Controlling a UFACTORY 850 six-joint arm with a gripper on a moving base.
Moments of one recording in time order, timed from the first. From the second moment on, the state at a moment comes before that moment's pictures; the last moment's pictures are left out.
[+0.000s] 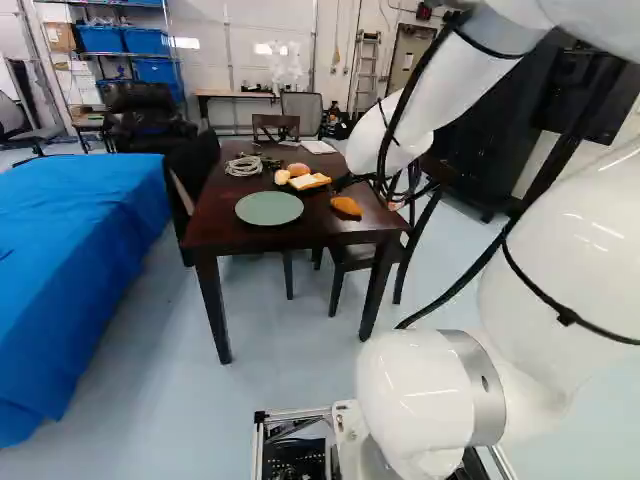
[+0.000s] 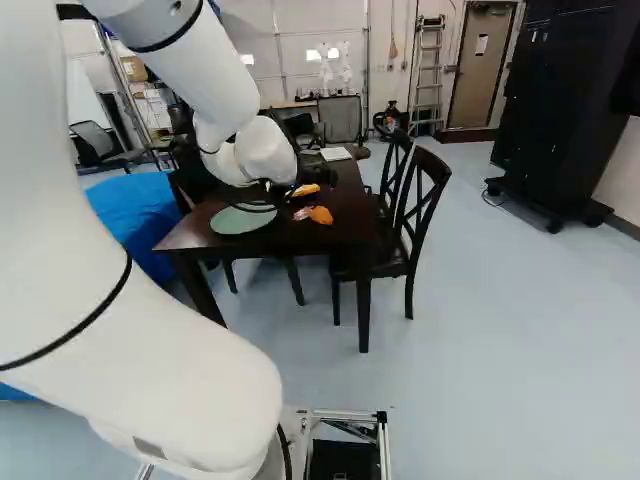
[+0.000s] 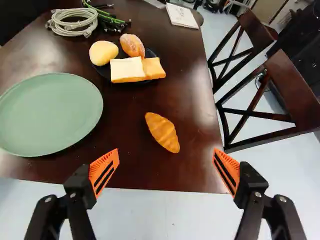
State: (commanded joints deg) arm -5.3 7.2 -38.3 -19.3 4.4 0.0
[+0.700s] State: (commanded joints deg) arm -4.9 3.2 -42.9 -25.5 -5.4 0.0
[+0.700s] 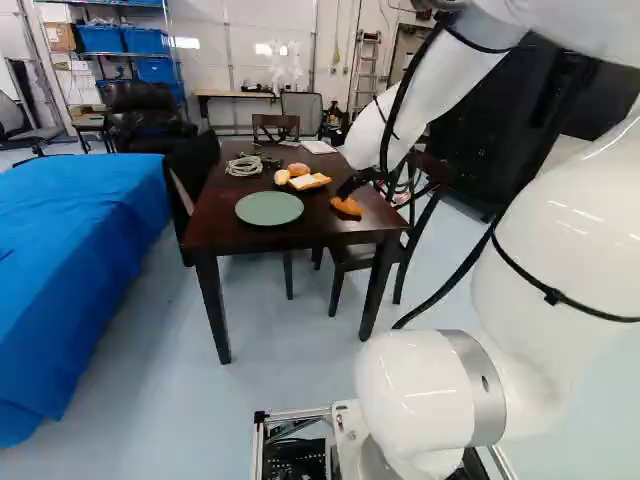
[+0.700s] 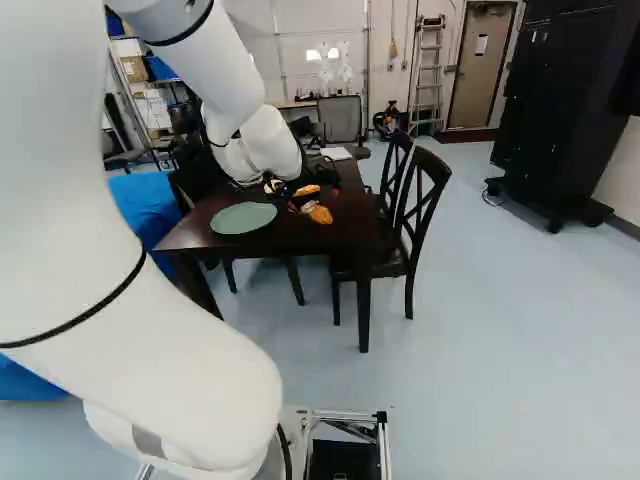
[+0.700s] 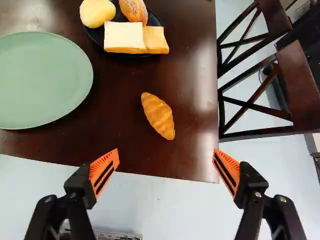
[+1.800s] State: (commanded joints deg) arm -1.4 -6.2 -52.5 -23.2 -11.0 0.0
